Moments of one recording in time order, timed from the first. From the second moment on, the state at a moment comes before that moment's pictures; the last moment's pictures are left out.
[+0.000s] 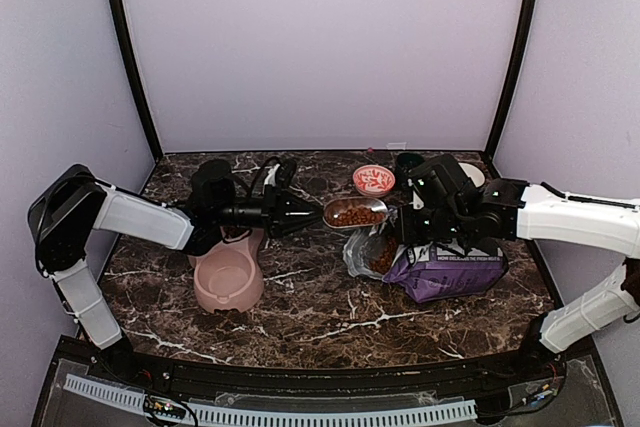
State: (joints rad) left arm -0.68 1.73 0.84 0.88 0.91 -1.22; right arm 0.88 1.32 0.99 -0.49 0.26 0.59
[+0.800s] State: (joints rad) left arm -0.49 1.59 0.72 0.81 0.92 -1.15; right arm 0.88 1.32 0.96 -0.46 0.26 0.59
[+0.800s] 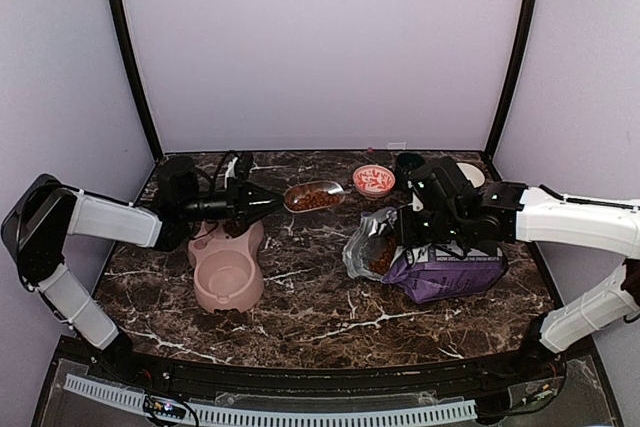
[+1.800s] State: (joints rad) left arm 0.03 1.20 0.43 0.48 0.92 -0.99; right arm 0.86 1.33 0.96 -0.44 0.23 0.58
